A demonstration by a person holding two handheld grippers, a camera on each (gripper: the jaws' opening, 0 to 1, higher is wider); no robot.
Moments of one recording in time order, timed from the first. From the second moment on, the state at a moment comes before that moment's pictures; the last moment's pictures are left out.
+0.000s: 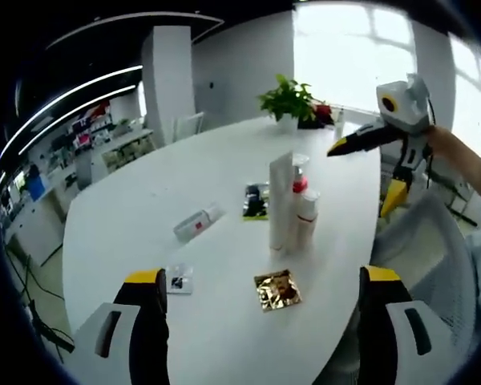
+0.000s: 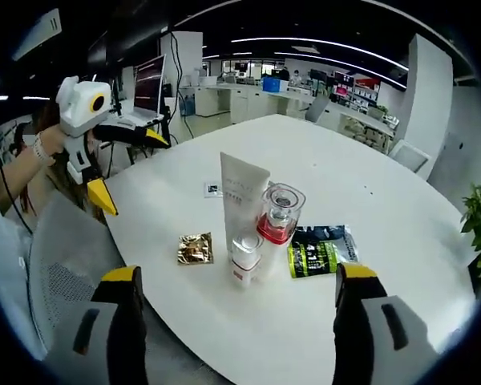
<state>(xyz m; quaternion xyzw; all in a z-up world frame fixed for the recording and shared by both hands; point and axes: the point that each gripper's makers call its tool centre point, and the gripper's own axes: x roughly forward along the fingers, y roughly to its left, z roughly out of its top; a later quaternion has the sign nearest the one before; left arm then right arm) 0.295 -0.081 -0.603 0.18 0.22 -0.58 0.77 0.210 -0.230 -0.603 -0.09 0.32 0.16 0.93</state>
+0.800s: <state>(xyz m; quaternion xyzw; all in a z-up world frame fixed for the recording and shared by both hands) 0.358 -0.152 -0.627 0.27 0.21 -0.62 0.71 0.202 -0.228 -0.621 -0.04 0.34 0.18 0.92</state>
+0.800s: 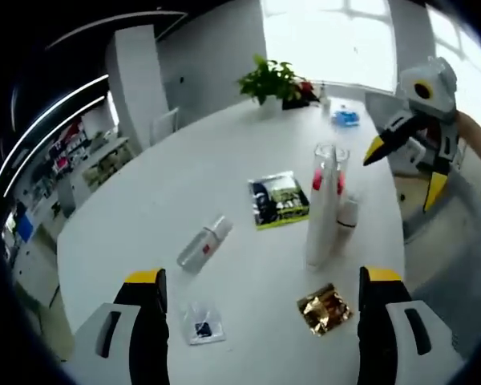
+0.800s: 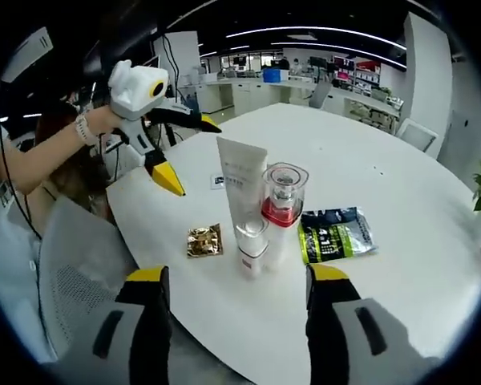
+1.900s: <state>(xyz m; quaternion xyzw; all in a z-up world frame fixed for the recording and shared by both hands) 0.438 -0.236 -0.696 0.37 0.23 -0.65 0.62 0.213 -0.231 -0.624 0.01 0.34 0.17 0.92</state>
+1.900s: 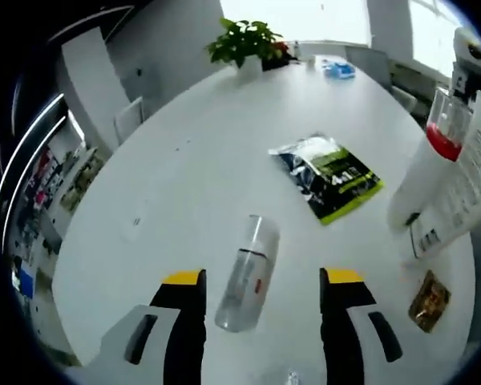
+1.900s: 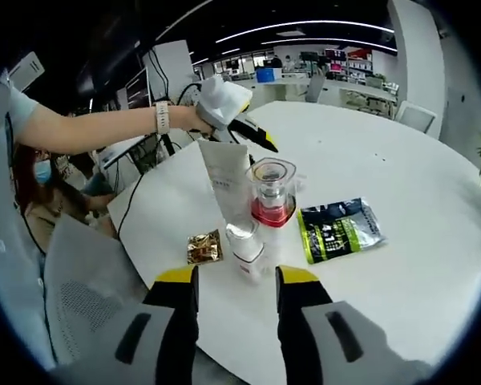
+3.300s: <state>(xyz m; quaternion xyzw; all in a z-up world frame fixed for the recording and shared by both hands) 0.446 -0.223 -0.732 0.36 0.33 -0.63 0.61 0.214 -0.241 -0.632 0.04 0.34 0.18 0.92</state>
